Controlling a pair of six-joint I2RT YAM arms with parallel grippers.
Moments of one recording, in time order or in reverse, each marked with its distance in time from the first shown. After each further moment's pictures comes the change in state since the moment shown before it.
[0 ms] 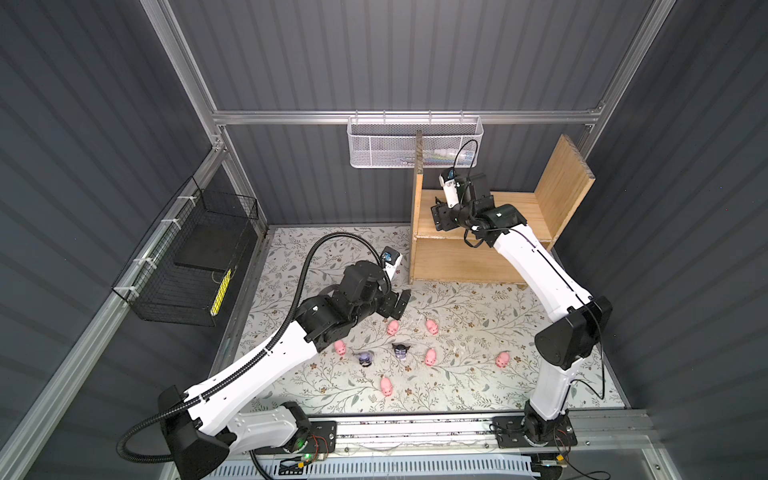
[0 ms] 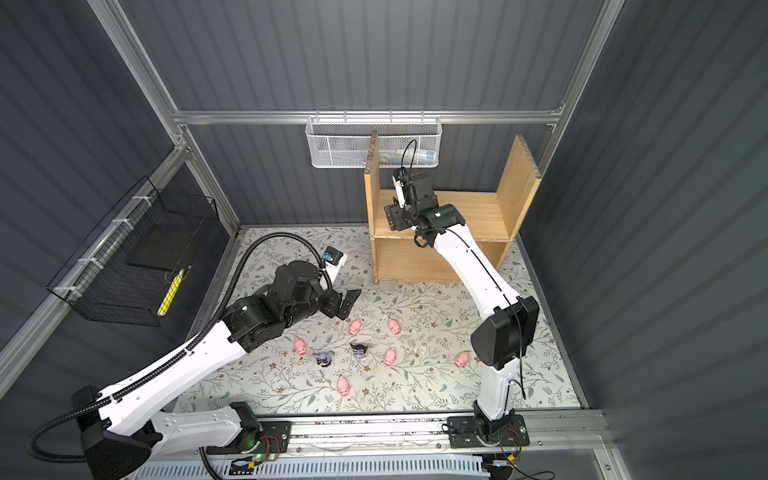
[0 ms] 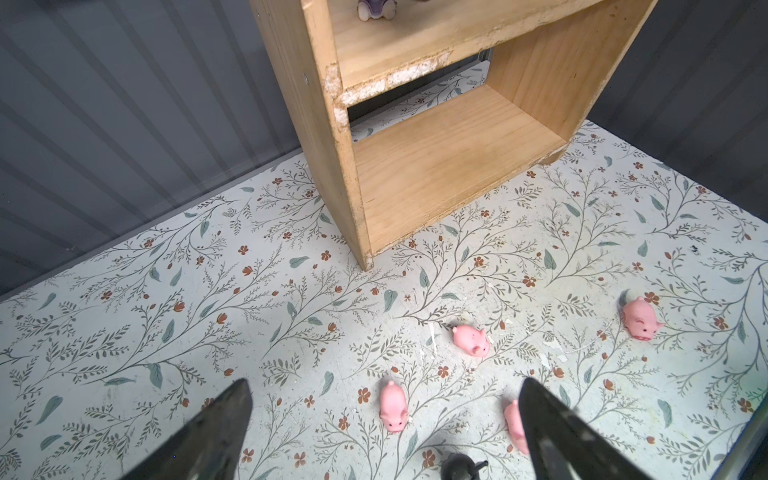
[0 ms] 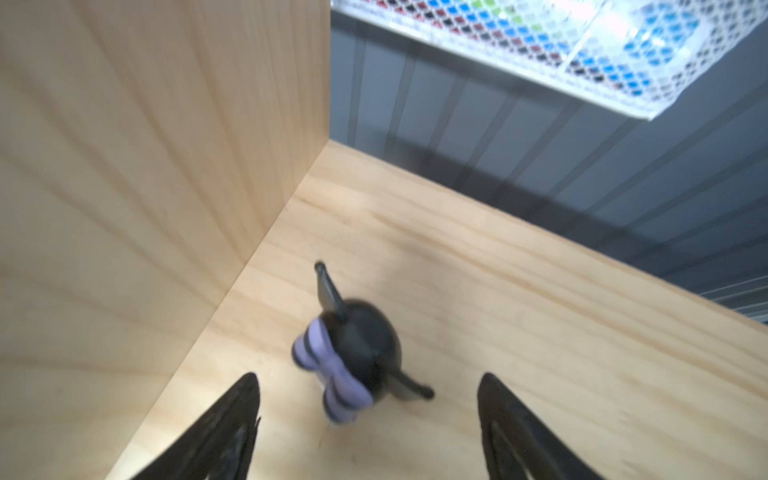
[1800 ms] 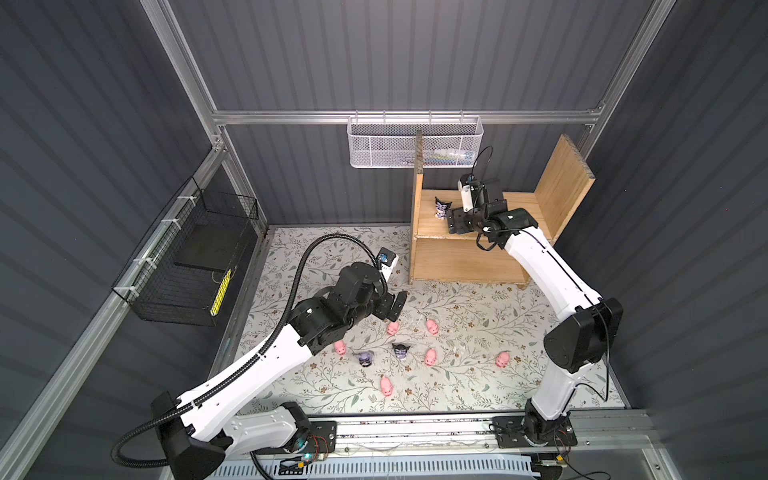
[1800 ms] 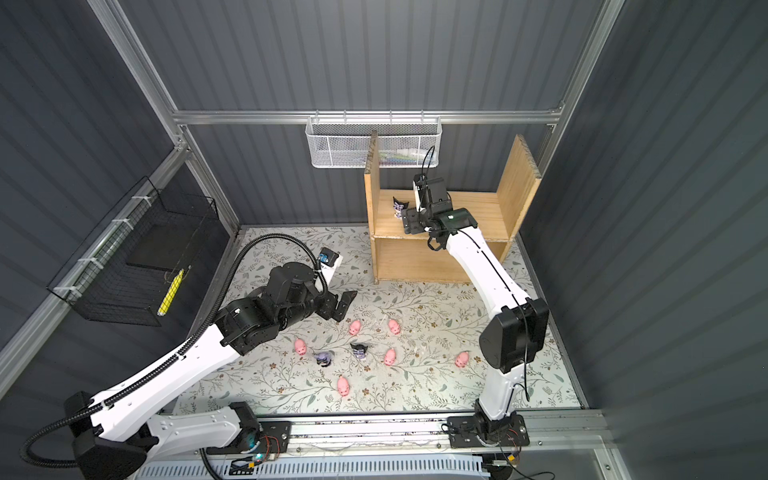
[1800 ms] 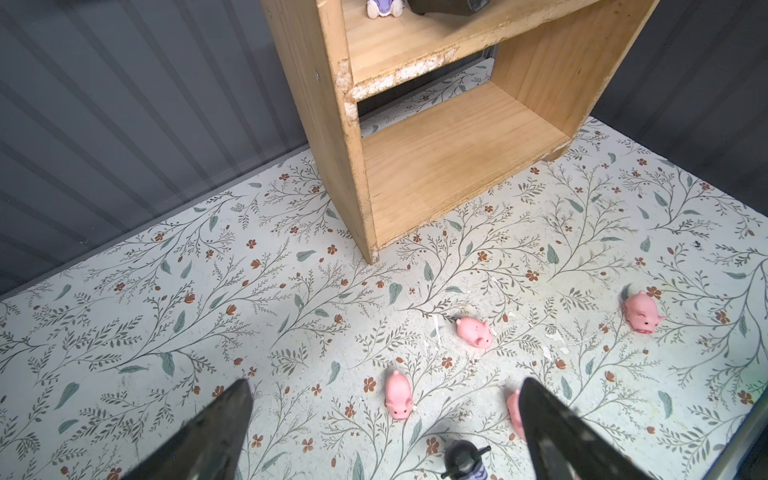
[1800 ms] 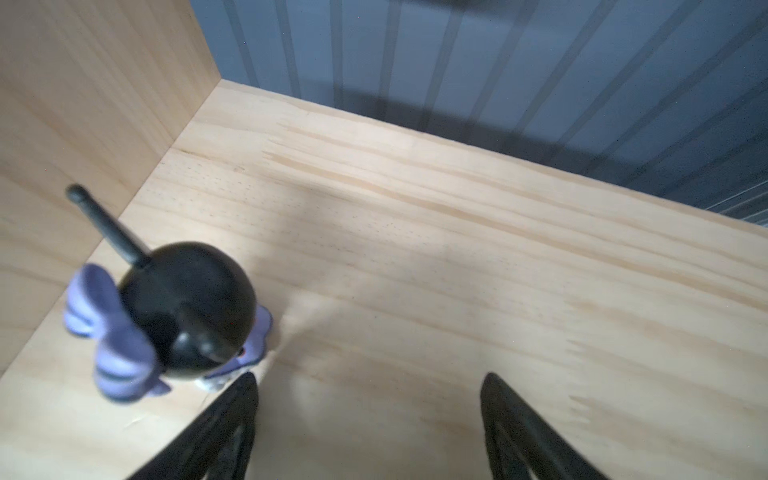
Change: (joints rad) left arm 0.000 -0.030 -0.001 -0.032 -0.011 0.000; right arm -0.090 -0.042 -0.110 0.017 -0.023 0.077
